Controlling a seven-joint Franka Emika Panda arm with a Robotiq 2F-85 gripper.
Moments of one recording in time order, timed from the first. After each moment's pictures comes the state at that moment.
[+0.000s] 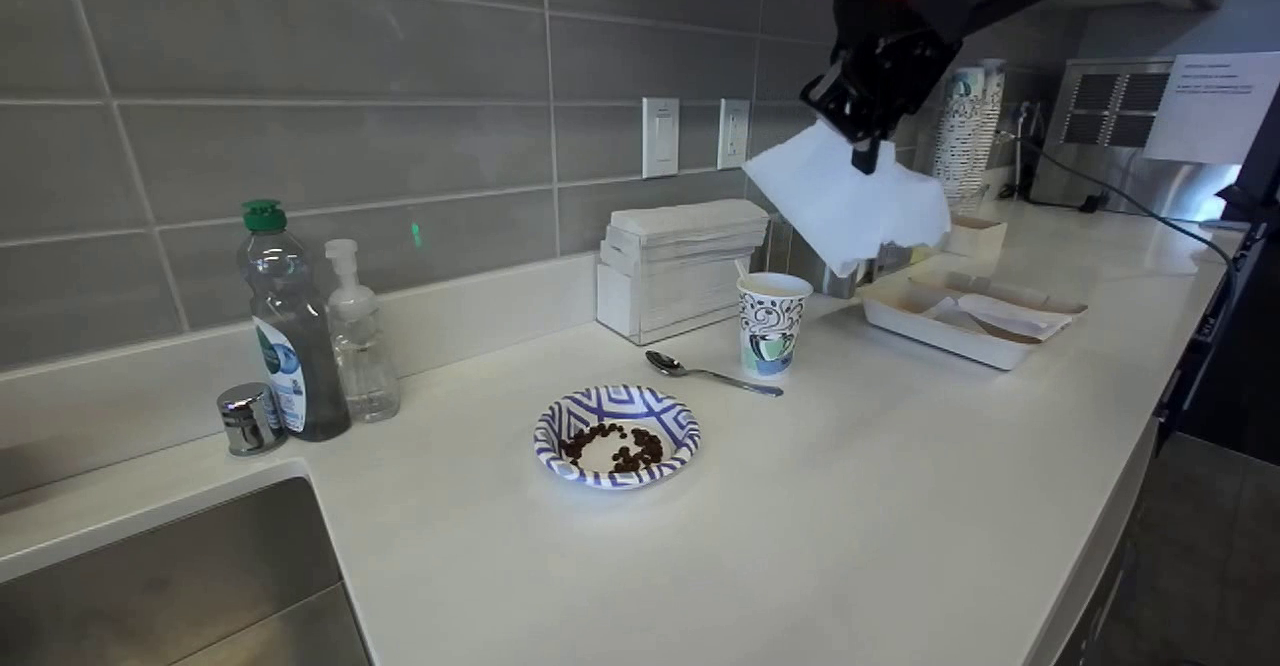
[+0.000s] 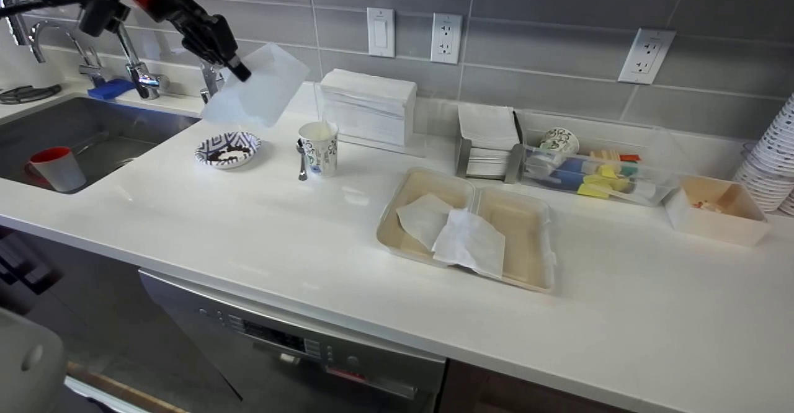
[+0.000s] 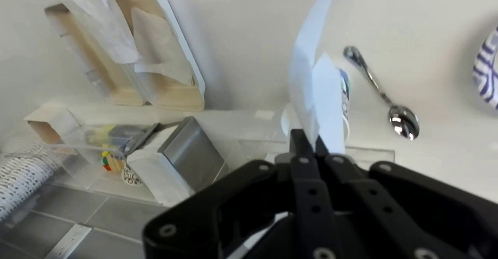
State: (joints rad) arm 0.17 -0.39 0.19 -2.30 -0.53 1.97 0.80
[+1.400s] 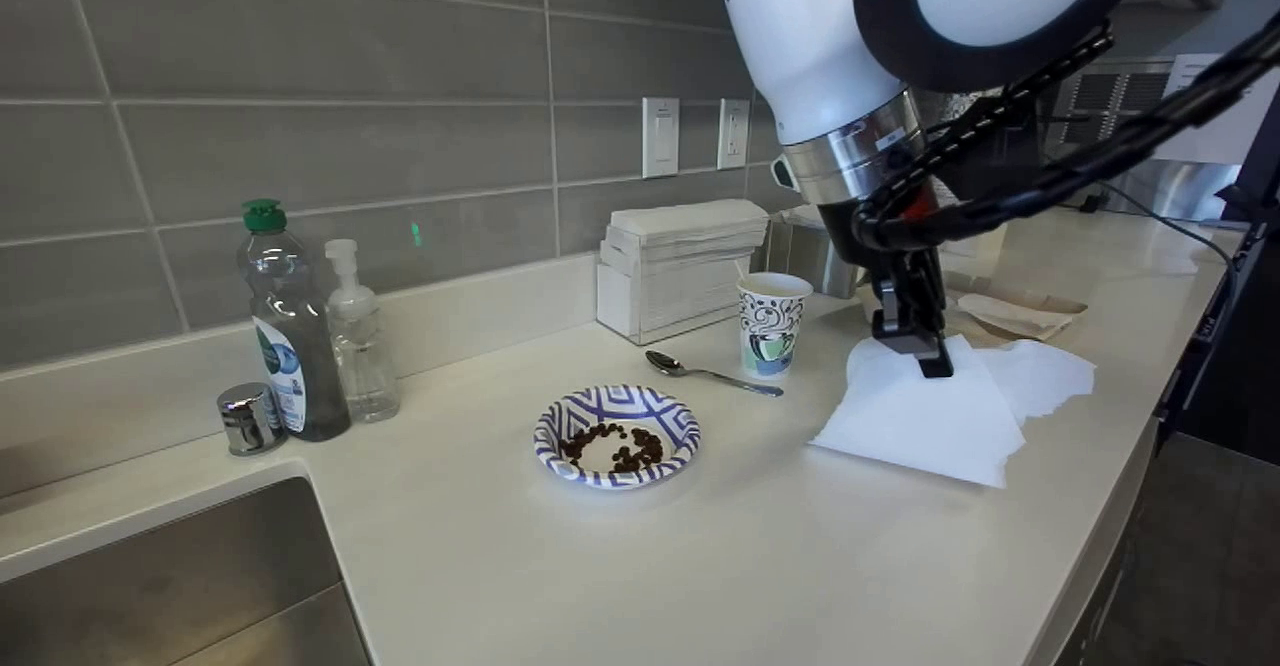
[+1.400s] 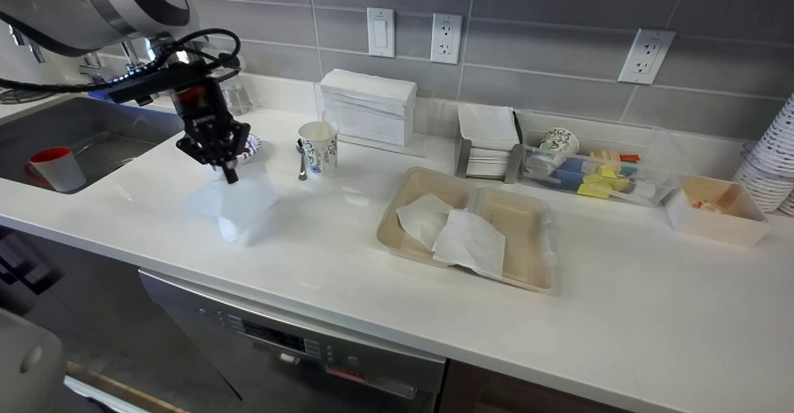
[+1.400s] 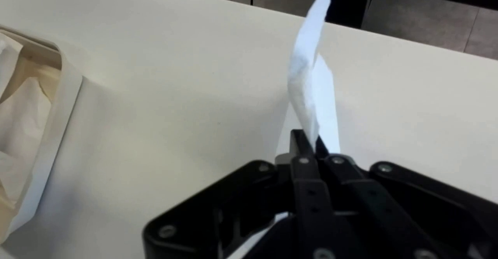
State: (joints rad) arm 0.16 -0.10 0.18 -2.32 -0.28 1.79 0.15
